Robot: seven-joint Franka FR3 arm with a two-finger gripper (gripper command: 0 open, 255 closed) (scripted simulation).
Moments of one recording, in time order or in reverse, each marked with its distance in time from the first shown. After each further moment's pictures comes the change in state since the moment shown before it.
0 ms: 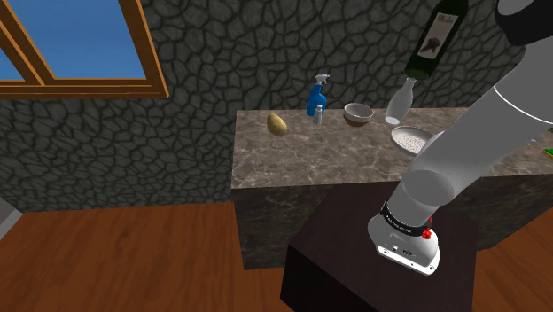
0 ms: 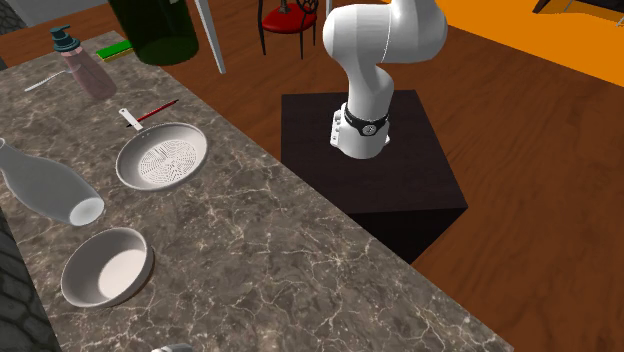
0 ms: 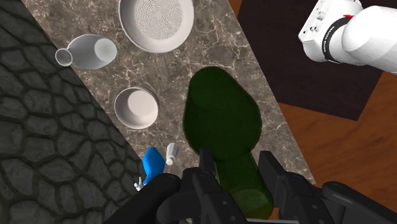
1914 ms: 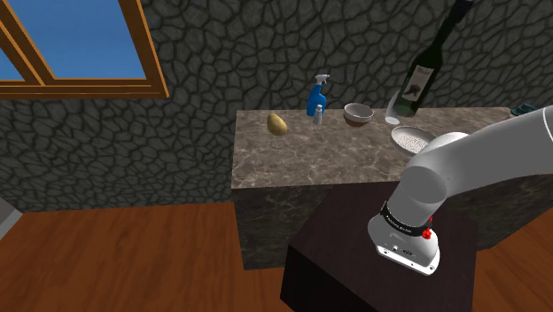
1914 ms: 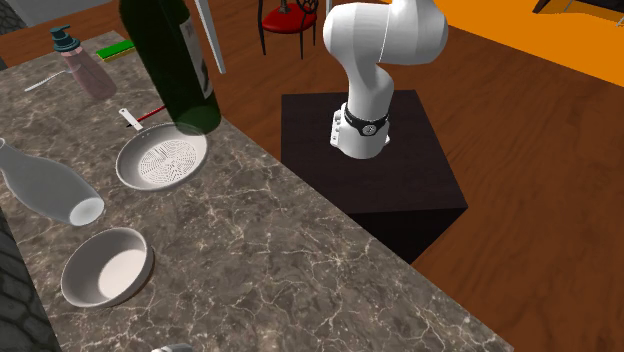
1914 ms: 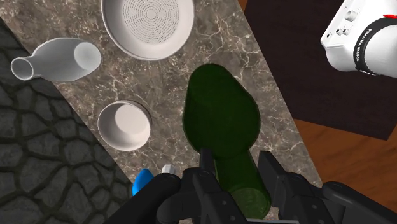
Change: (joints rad) arm -0.123 -0.397 0.210 -0.756 -0.187 0.405 0.155
